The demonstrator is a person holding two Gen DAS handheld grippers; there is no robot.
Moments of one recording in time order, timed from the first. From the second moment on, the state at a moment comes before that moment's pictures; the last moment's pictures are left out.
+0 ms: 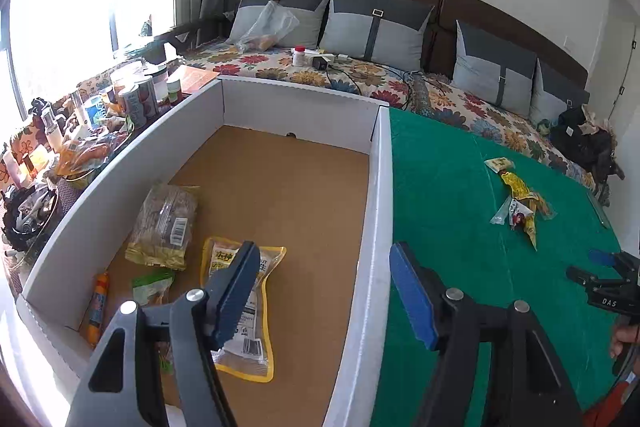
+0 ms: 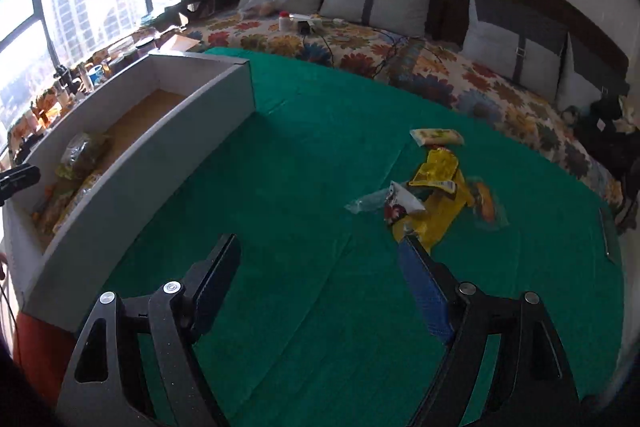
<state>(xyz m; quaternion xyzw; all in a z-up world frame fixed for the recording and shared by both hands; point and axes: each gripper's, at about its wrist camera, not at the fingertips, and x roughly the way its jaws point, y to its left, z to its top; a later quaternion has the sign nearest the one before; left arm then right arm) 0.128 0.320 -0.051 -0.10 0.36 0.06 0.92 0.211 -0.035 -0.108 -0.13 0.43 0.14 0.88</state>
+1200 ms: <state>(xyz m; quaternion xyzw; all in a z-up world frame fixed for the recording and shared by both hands) 0.155 0.126 -0.050 0.03 0.36 0.00 0.93 0.185 -0.241 -0.195 0.02 0.44 -0.06 0.89</state>
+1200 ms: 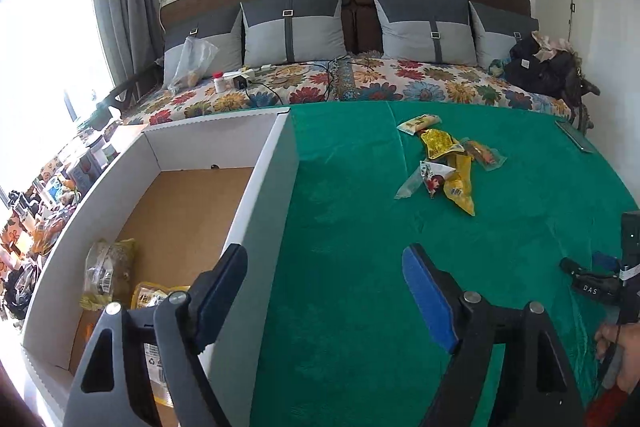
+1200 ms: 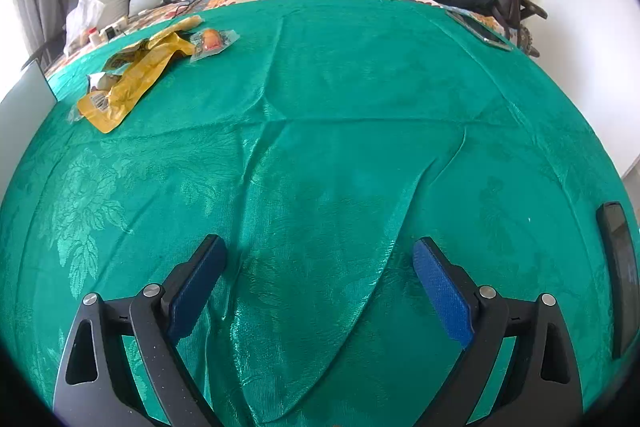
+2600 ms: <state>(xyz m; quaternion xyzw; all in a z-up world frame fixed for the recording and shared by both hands) 0.217 0.081 -0.192 0.04 0.49 -0.07 0.87 0.280 -0.245 -0.155 0.07 0.50 0.00 0.86</state>
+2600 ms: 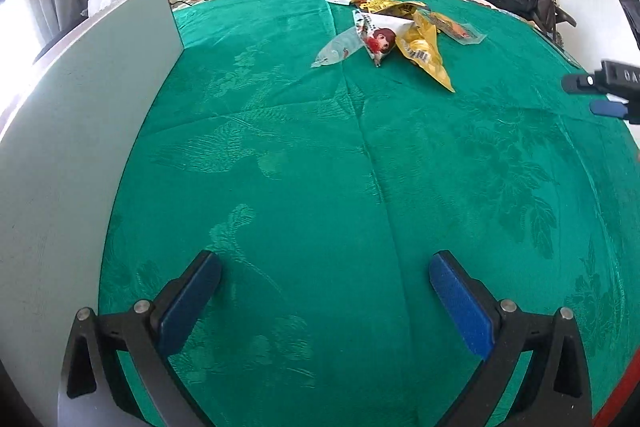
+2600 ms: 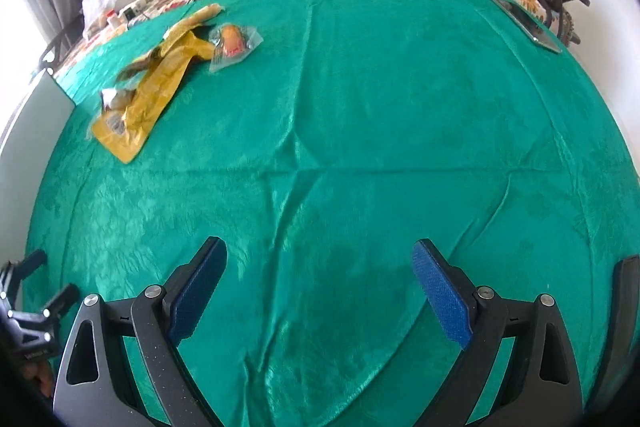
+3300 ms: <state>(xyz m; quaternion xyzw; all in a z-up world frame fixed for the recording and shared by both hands) 0.210 0.087 -0.194 0.03 0.46 -0.07 0.88 0.421 -0.058 -0.178 -0.11 0.56 0.20 0.80</state>
